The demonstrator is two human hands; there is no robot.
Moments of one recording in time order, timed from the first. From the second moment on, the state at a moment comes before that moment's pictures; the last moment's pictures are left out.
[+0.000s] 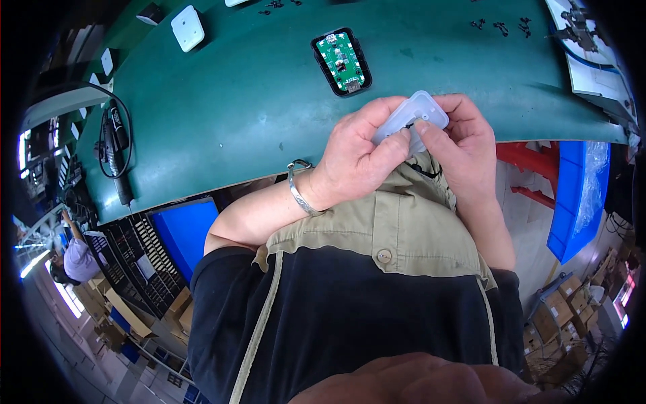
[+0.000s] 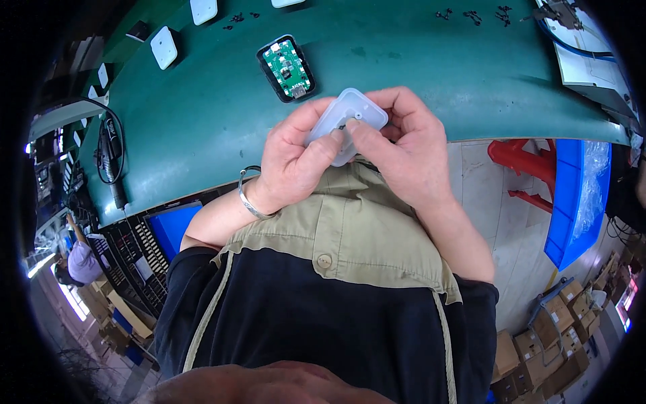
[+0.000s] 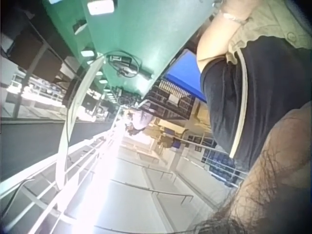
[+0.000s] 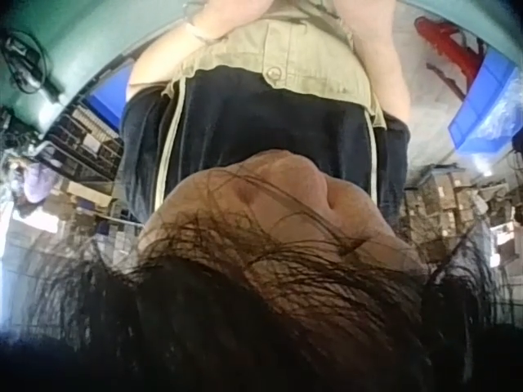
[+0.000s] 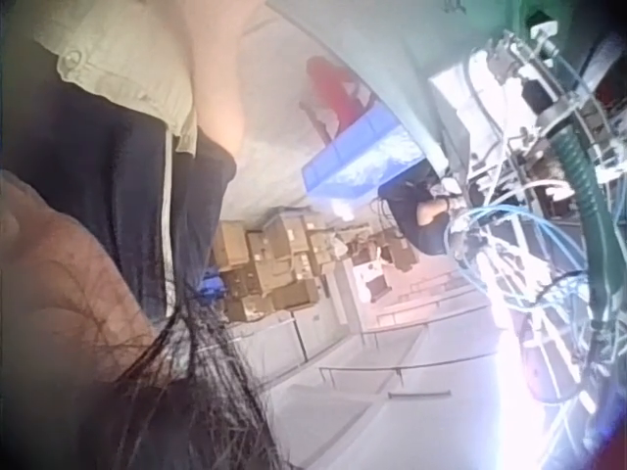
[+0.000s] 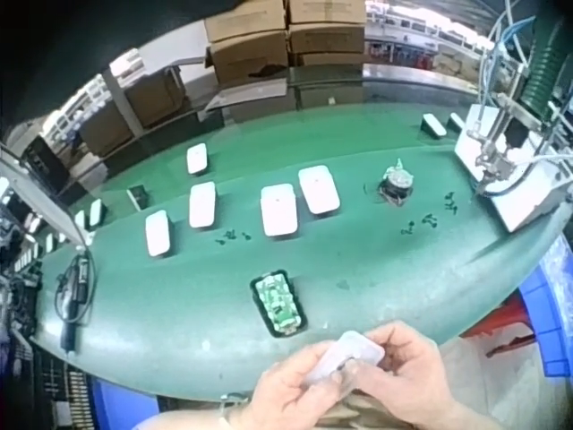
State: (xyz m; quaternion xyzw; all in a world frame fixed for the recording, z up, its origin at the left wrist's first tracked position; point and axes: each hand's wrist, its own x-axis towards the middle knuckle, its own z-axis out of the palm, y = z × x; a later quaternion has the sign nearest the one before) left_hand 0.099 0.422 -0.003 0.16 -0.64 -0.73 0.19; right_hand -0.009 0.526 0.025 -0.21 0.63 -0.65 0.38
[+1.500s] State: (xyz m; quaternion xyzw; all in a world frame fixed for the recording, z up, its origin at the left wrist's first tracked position) left_hand 0.126 0.376 0.030 0.14 -0.82 -0.49 0.25; right_hand -0.022 0.505 0.019 -0.05 0.37 -0.83 0.41
